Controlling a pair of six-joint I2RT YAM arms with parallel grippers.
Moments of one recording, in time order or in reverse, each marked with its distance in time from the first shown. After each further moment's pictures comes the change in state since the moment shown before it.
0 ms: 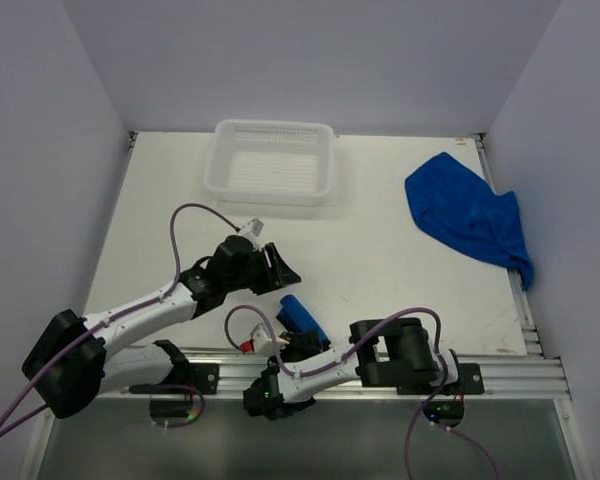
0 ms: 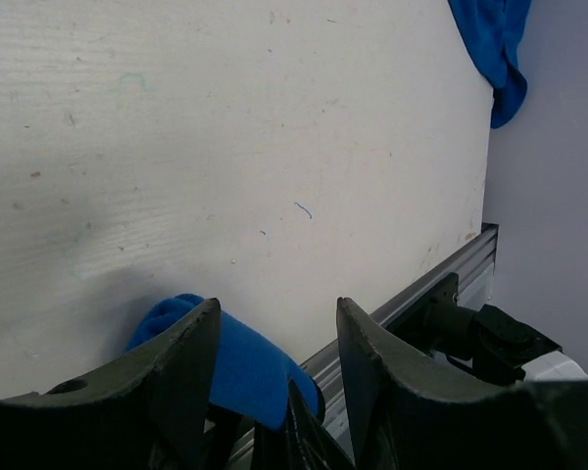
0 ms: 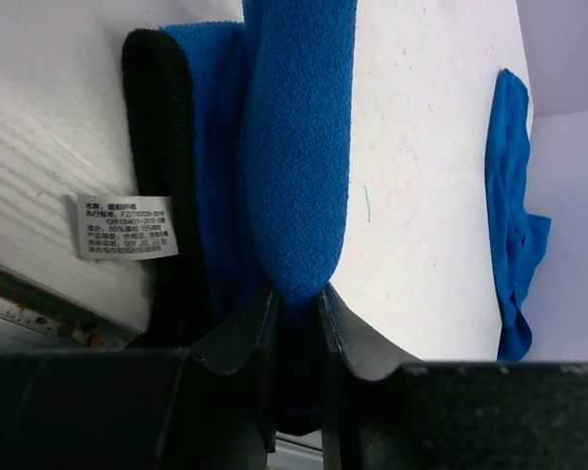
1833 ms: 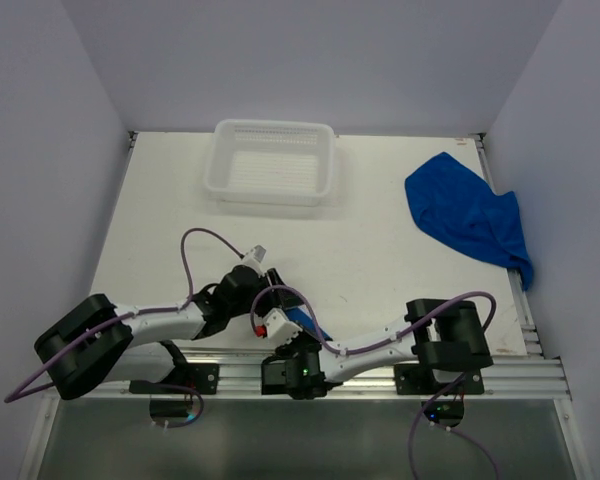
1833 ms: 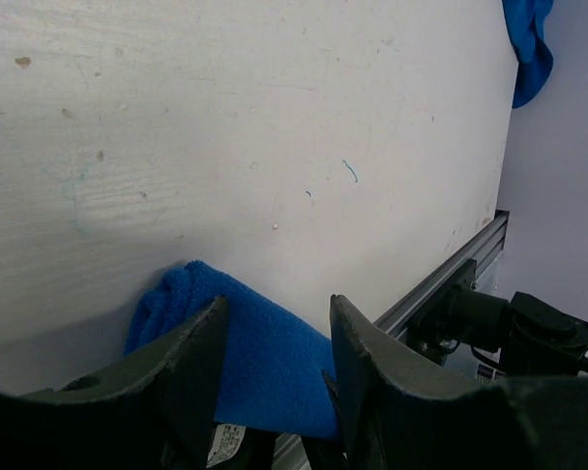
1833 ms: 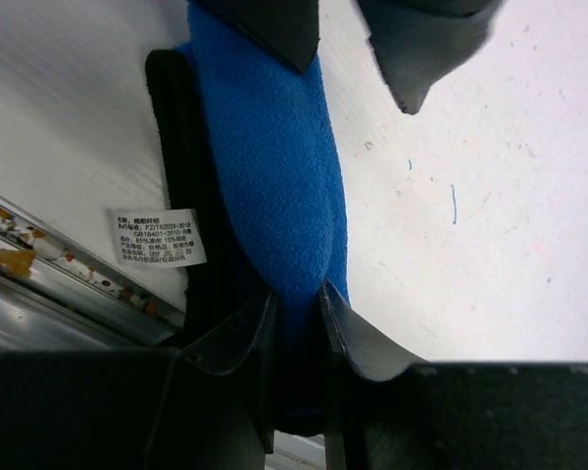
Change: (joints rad) left arm -0.111 0.116 -0.235 0.382 -0.047 -0.137; right arm -0.050 -0.284 -0.261 0.447 -0.198 -0.249
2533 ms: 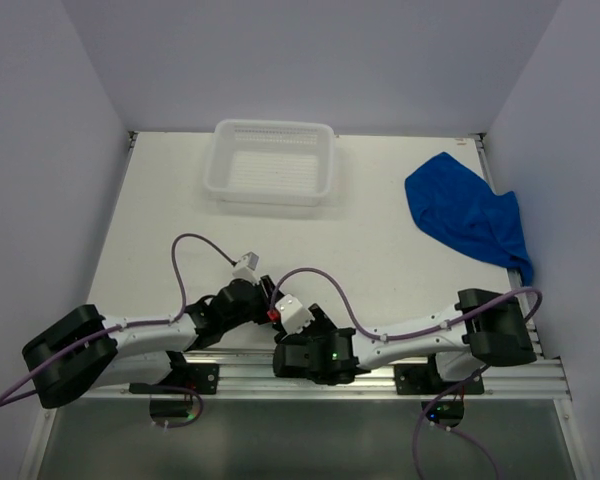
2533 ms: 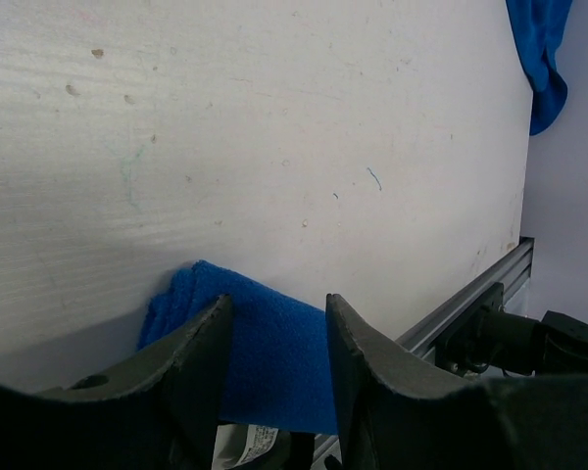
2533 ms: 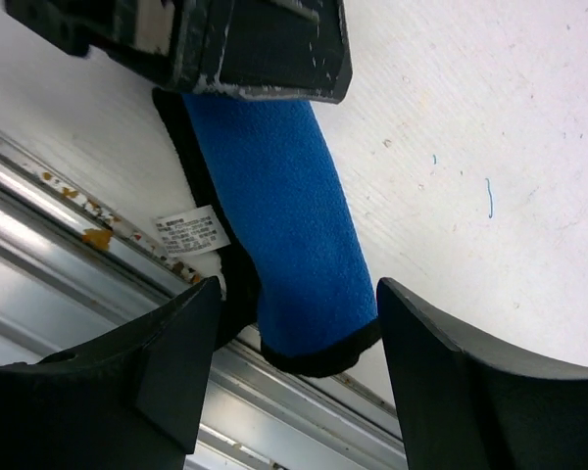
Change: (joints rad) left arm -0.091 -0.104 -0.087 0.007 -0.193 -0.011; right arm -0.062 -0.225 -0.096 0.099 -0.169 -0.013
